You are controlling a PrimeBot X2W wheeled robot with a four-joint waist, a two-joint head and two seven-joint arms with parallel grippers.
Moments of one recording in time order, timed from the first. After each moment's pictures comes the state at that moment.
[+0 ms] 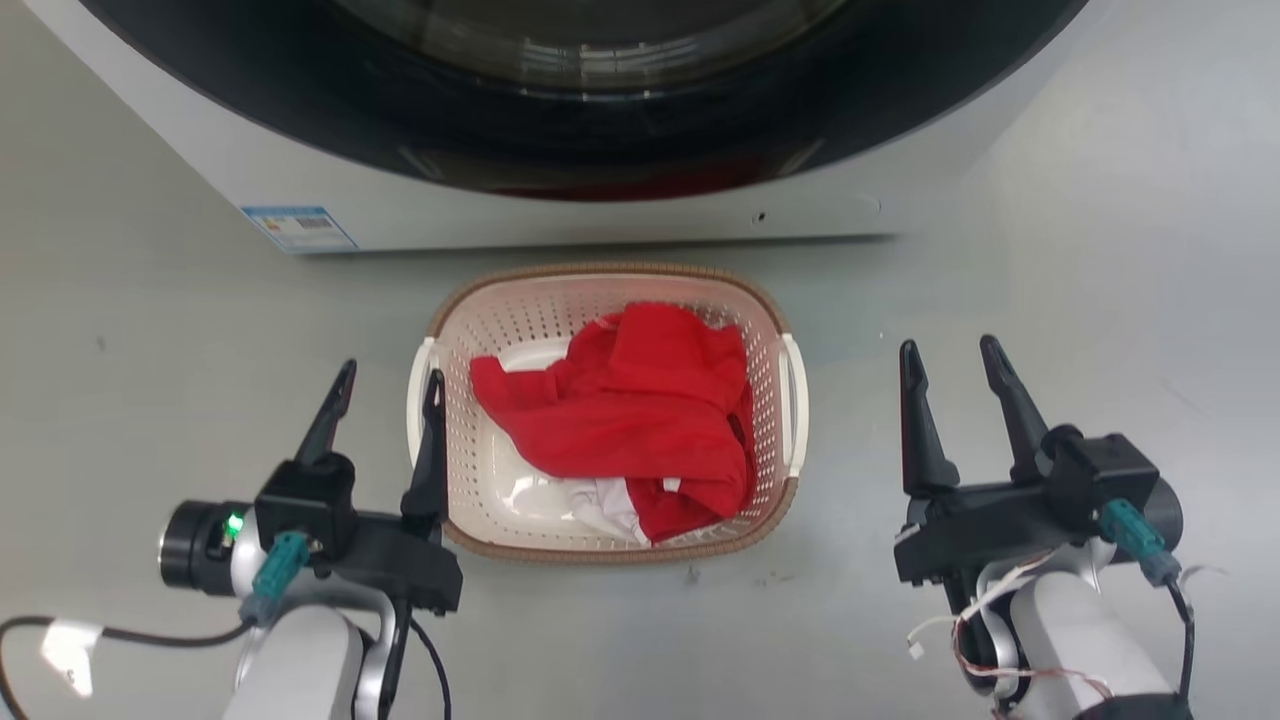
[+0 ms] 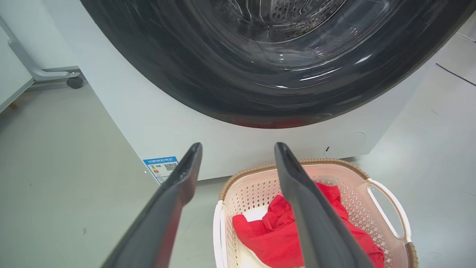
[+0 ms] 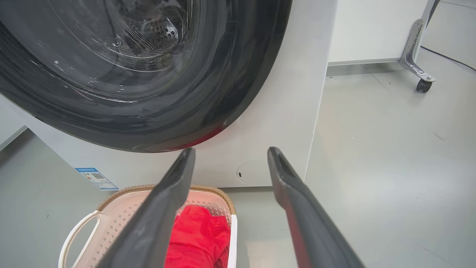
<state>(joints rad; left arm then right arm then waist) -0.42 0.11 -0.24 0.40 -0.22 0.07 -0.25 -0.44 -0.05 0.24 0.34 0.24 -0.07 -0.25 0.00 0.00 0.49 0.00</state>
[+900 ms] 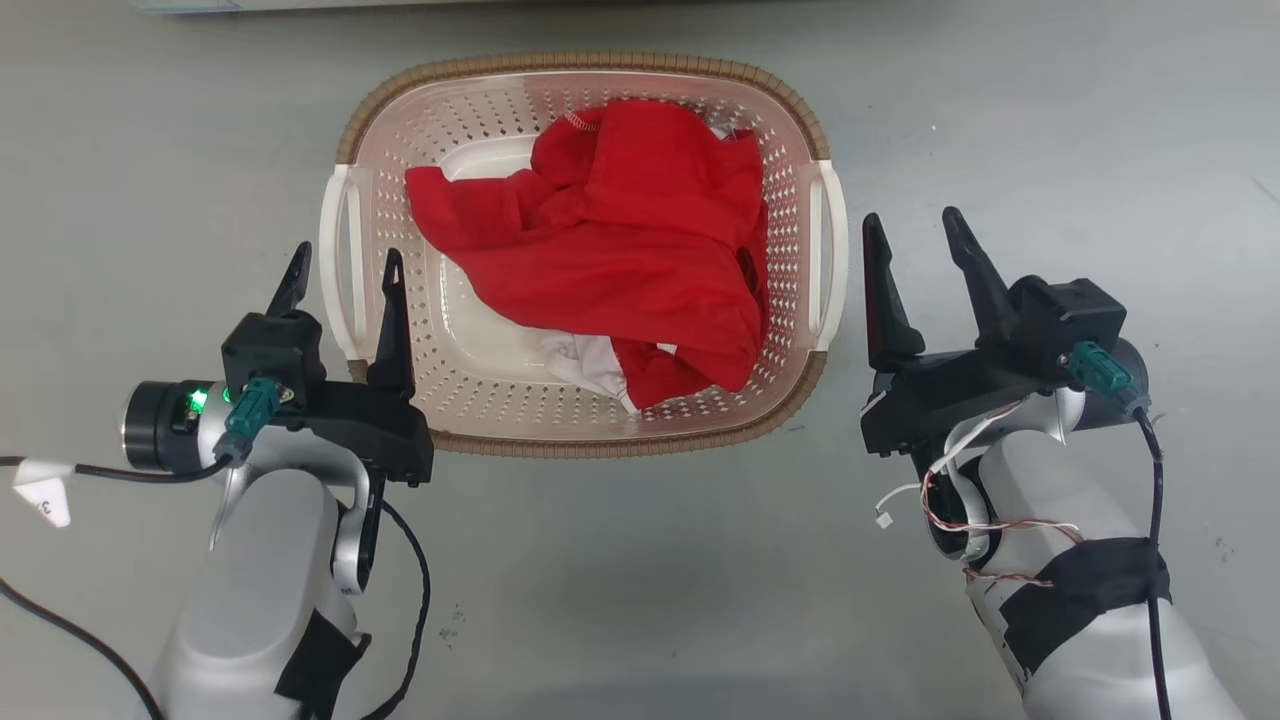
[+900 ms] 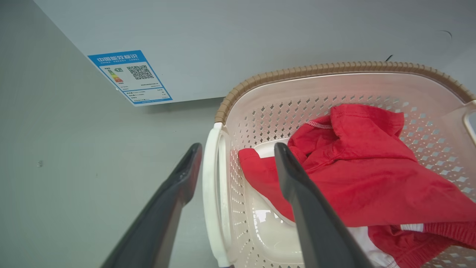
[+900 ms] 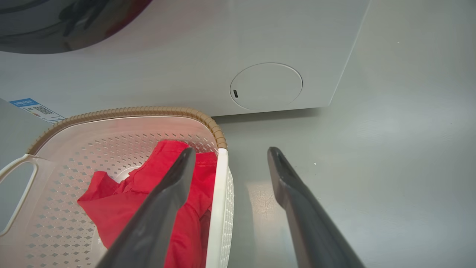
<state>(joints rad) -0.71 0.09 -0.20 0.69 -0.22 0.07 -0.25 -0.75 -0.06 0.34 0.60 0.35 -0.06 -0.26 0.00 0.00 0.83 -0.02</state>
